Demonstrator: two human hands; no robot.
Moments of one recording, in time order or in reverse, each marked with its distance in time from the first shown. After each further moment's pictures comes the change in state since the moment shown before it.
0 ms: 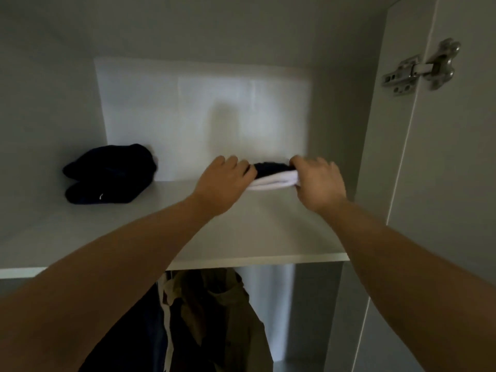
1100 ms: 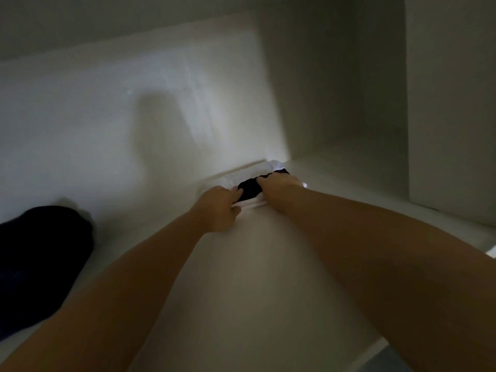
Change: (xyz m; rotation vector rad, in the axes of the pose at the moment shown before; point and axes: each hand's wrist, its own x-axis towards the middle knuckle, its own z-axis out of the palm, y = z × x) left_hand 0.088 -0.019 0.234 -0.543 -0.574 0.042; right_hand 0.124 -0.024 0.204 0.176 -0.685 0.437
